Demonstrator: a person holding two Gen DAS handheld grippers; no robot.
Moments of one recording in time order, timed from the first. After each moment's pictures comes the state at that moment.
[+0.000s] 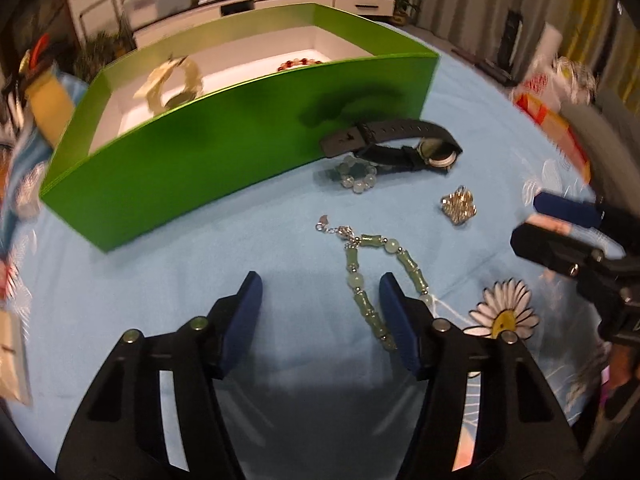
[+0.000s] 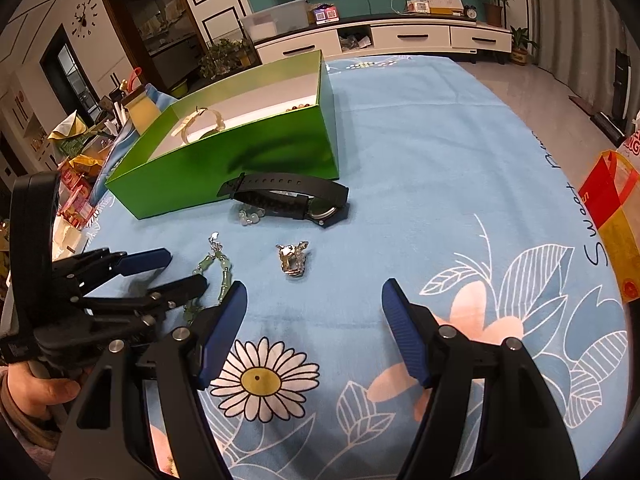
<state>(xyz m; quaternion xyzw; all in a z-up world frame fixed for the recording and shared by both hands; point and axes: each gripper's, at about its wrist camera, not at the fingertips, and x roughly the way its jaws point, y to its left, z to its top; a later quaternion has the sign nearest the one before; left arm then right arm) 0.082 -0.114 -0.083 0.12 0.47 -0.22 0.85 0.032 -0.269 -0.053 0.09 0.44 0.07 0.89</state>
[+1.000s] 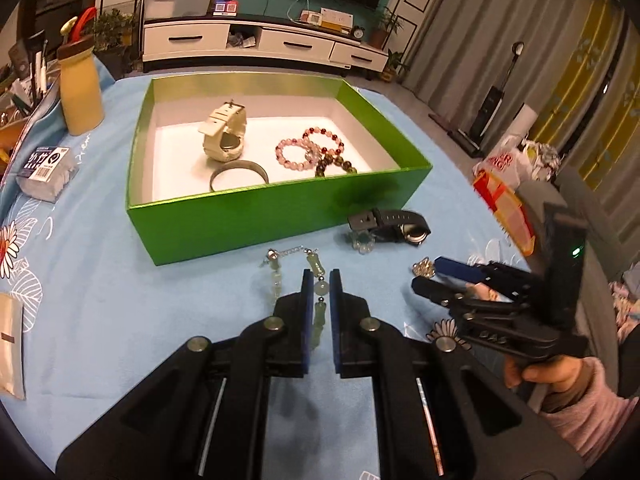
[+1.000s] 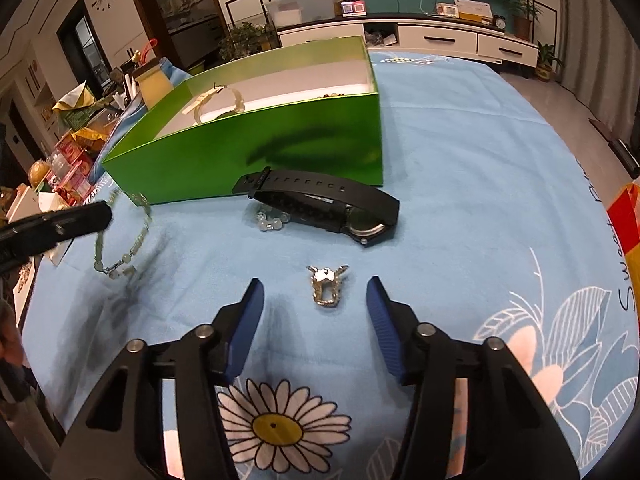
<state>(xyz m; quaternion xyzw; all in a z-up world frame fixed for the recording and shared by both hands) 0.089 -0.029 -0.021 -0.04 0.43 -0.27 0.86 0.066 -0.239 -0.069 0.05 0.44 0.09 0.89</state>
